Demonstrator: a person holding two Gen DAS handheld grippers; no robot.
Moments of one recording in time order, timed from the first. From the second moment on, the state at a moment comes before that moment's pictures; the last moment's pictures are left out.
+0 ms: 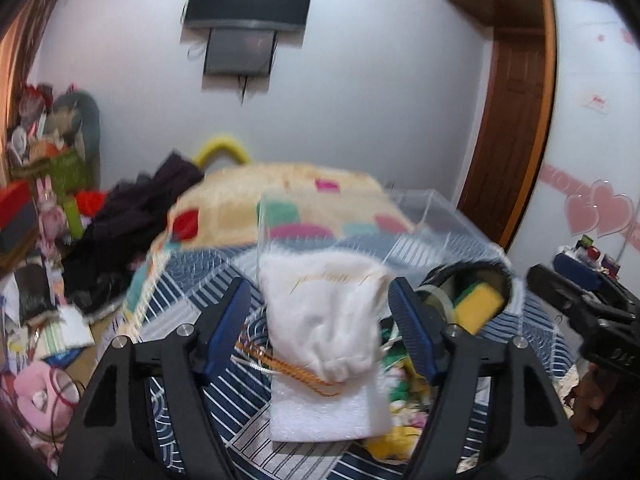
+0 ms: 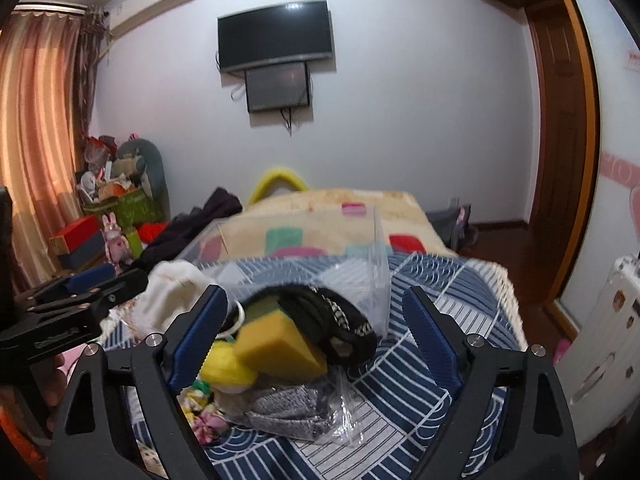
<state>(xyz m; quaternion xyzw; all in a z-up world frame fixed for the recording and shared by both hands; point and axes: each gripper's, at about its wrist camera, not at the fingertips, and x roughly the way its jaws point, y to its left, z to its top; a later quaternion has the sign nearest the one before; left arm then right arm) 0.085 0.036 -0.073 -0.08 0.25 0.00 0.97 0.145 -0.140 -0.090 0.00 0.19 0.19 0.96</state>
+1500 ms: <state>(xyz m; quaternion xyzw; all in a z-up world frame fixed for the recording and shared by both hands) 0.067 0.042 -0.070 -0.09 0.23 -0.03 0.97 0.165 -0.131 -0.100 0.00 0.27 0.23 0.94</state>
